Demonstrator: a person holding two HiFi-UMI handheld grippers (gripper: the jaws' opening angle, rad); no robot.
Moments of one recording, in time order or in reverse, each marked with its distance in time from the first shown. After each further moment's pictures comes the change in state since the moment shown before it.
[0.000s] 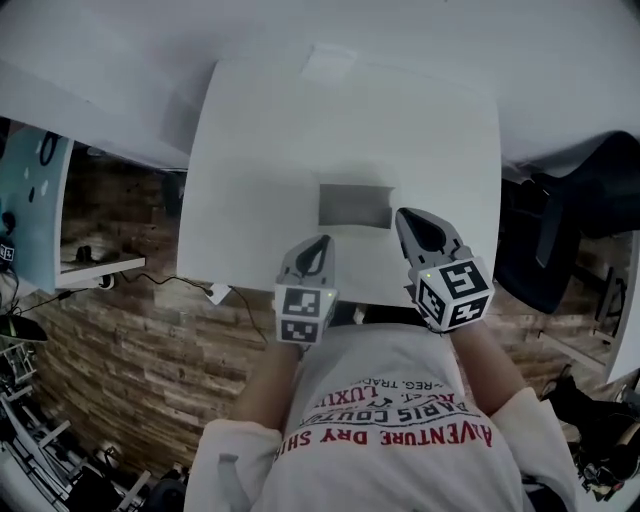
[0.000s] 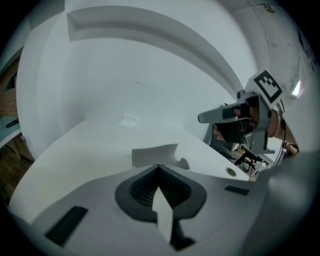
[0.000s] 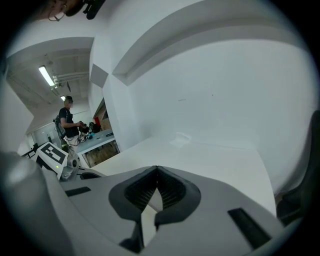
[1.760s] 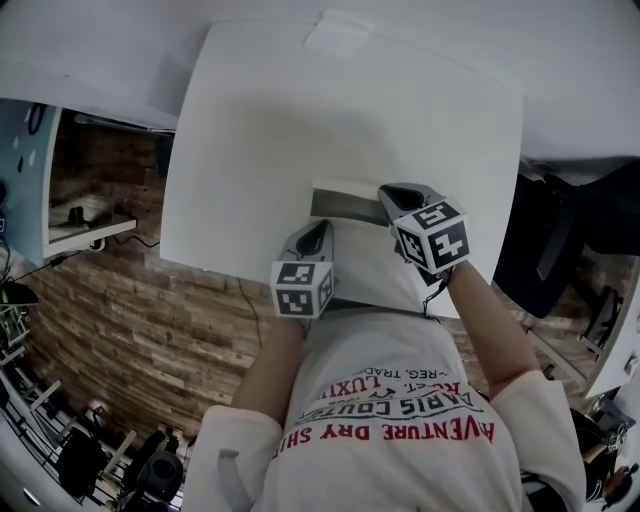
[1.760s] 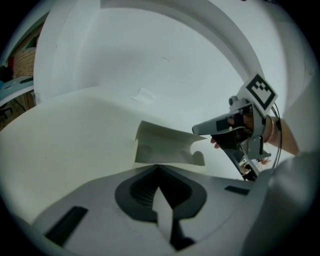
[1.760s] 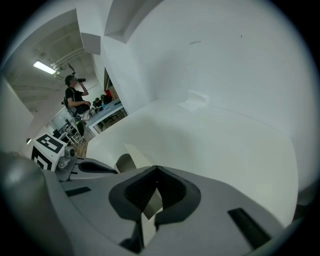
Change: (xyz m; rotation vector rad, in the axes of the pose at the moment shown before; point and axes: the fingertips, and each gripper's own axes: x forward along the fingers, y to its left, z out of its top) left arm 0.060 0.013 -0.050 -0.323 0.129 0.044; right arm 0.098 -0.026 -0.067 -0.063 0.441 0.197
